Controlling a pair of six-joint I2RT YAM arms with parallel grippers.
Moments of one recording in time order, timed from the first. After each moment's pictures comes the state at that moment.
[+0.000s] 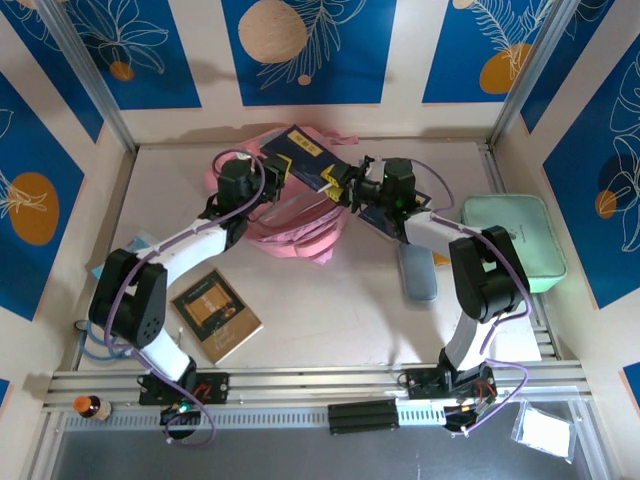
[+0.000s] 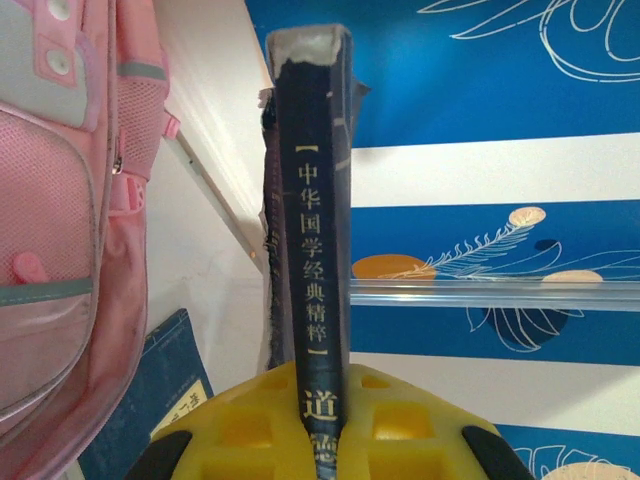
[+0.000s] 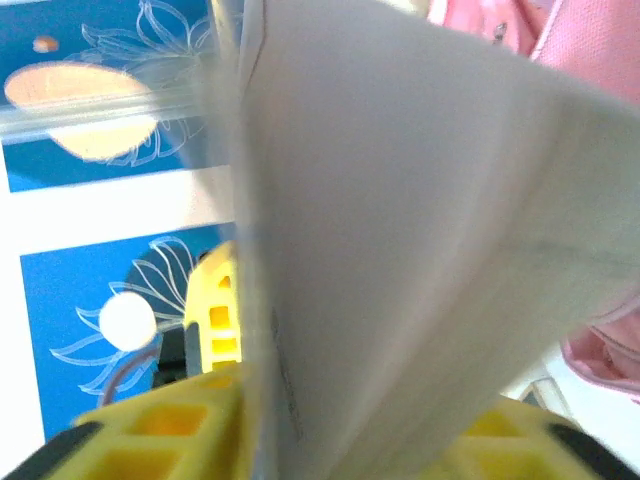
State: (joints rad) left arm -0.43 1.63 1.07 0.43 0.14 -1.46; right arm 0.36 1.76 1.05 0.59 -0.72 1.58
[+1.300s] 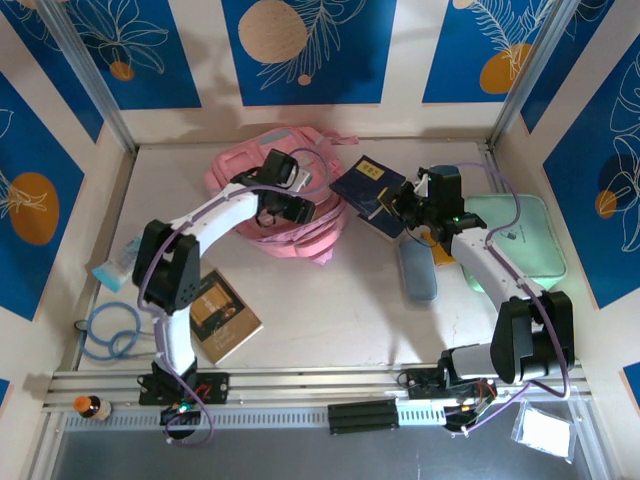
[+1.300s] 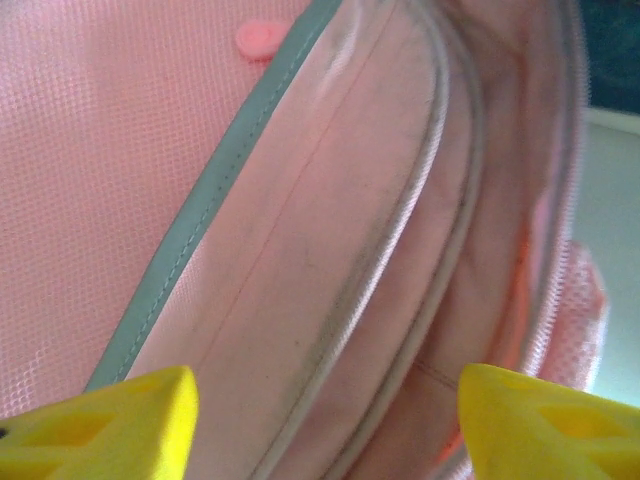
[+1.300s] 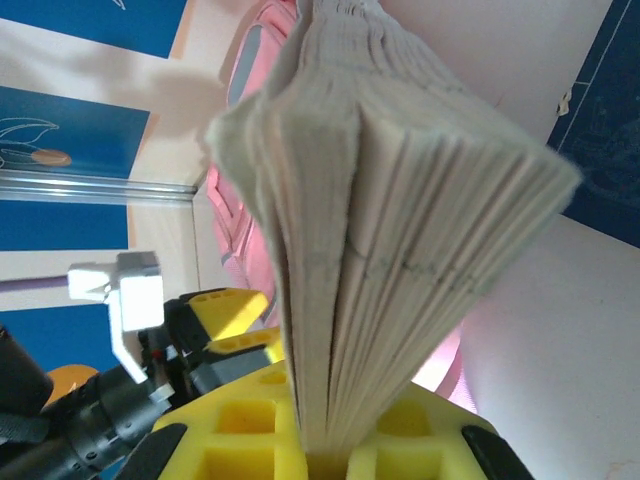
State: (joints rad) left arm -0.53 1.97 1.61 -0.66 0.08 -0.02; right arm 0.17 1.35 0.95 -0.17 -0.46 0.98
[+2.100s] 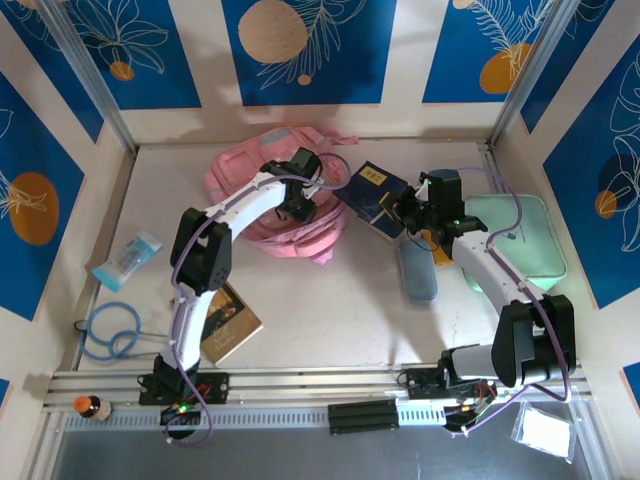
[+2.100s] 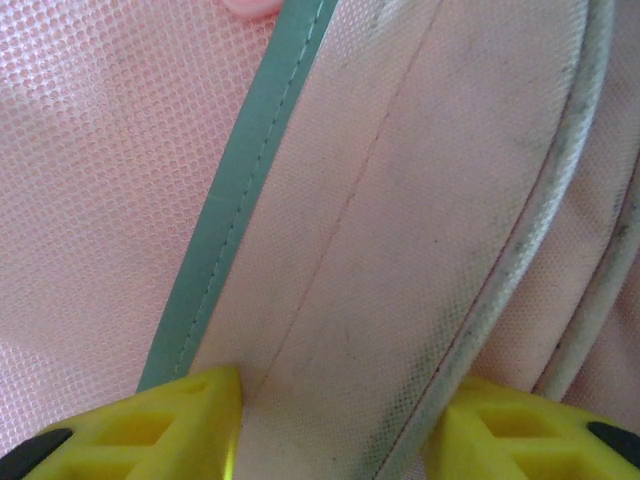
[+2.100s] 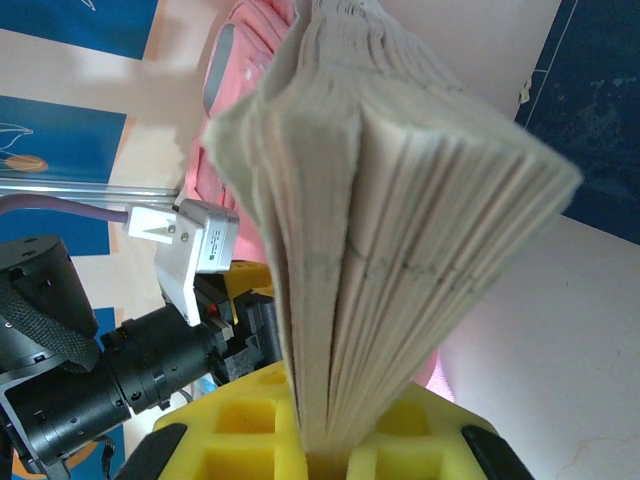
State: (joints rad) left arm -0.57 2.22 1.93 -0.92 -0.11 0.06; right arm 0.17 1.33 0.93 -0.20 -0.44 0.98
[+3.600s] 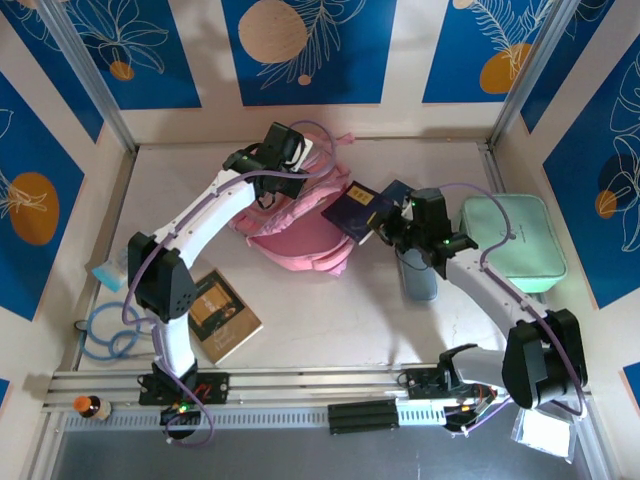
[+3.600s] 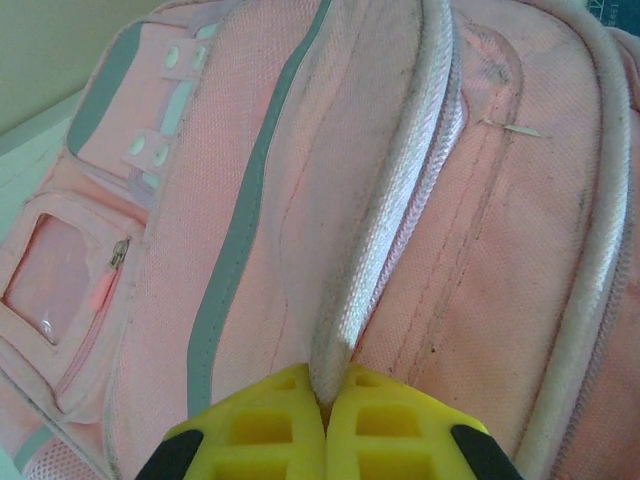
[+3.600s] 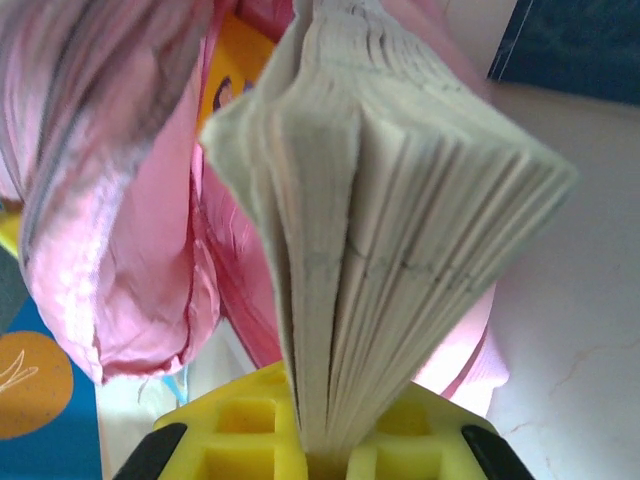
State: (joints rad) left arm -0.58 1.88 1.83 -0.82 -0.16 0.00; right arm 0.32 1.23 0.79 -0.18 -0.35 1.02
